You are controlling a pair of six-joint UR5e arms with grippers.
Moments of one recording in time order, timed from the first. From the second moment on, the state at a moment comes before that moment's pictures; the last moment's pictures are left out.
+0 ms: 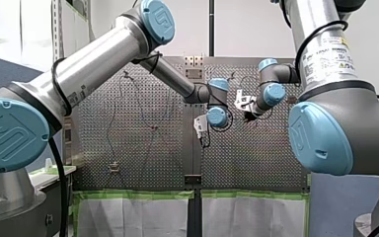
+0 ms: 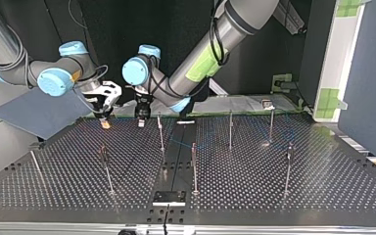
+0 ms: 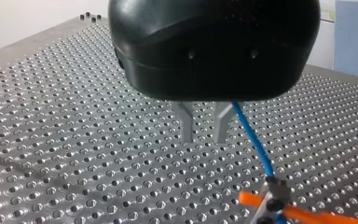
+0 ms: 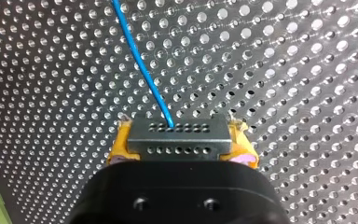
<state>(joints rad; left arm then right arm) -0.72 -2.40 -1.15 -2.80 -2.05 -1.85 1.85 -1.13 1.60 -0.16 1.35 1.71</state>
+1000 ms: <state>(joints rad) -0.76 -2.29 -1.09 -2.94 -2.16 -1.86 1.85 -1.29 1.55 -0.21 1.29 1.90</state>
